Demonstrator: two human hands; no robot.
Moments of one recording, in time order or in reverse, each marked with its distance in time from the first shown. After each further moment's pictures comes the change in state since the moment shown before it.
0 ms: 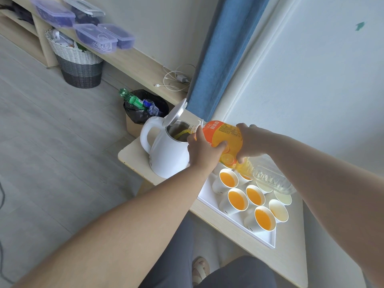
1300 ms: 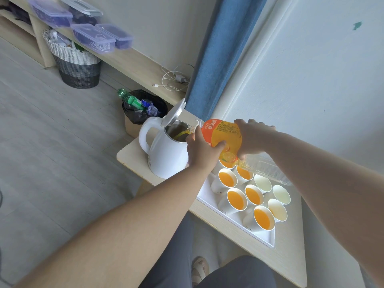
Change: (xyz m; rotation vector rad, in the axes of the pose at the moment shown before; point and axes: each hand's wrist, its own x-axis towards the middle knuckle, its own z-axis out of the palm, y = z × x) left_hand 0.003 -0.003 0.003 -0.017 0.001 0.017; right_hand -0.001 0.000 -0.006 -0.086 0.077 0.007
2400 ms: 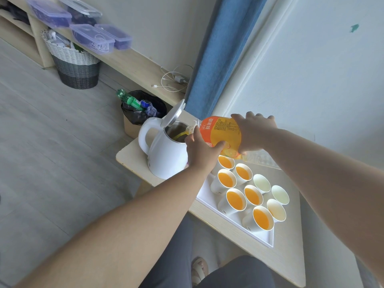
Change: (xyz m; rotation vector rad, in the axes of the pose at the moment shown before) left_hand 0.000 0.000 0.000 -0.023 0.017 0.006; right_hand 0.003 0.001 -0.006 -0.204 0.132 -0.030
